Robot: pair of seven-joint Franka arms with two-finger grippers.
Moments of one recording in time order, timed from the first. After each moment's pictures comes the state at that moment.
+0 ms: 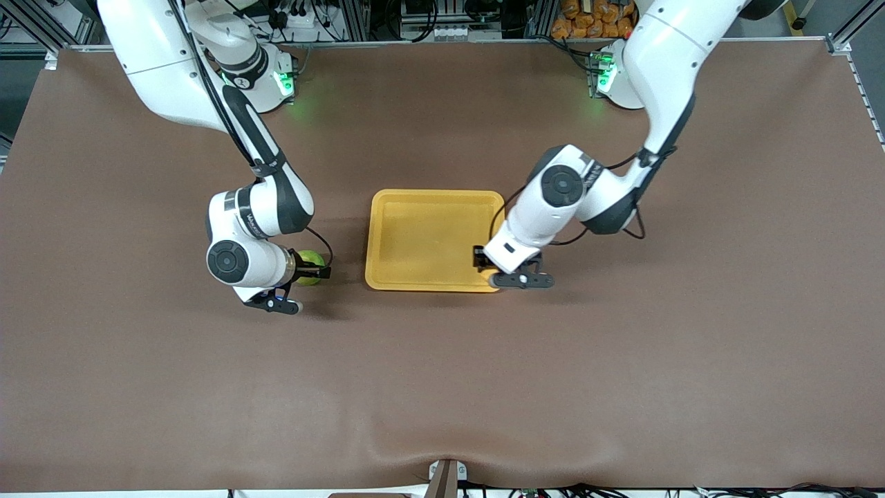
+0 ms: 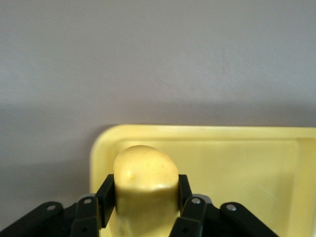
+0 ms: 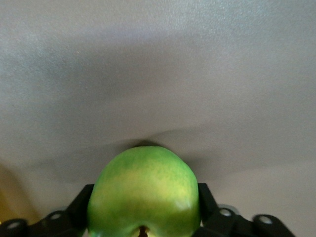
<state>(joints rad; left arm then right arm) -0.33 0.60 -0.35 -1.79 0.10 2.56 -0.70 0.31 0.58 -0.01 -1.84 0.15 2.18 0.39</state>
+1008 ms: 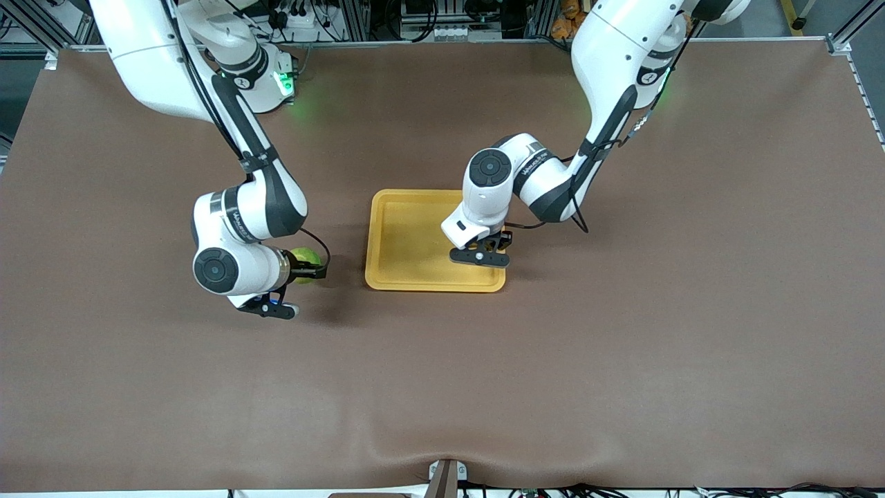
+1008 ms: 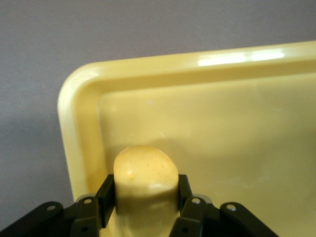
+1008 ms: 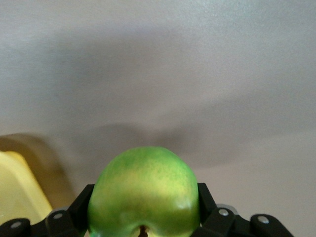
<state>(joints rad) -0.59 0.63 -0.18 -1.77 0.25 2.44 -0.78 0.31 0.55 -0.01 -1.71 0.15 1.98 0.39</state>
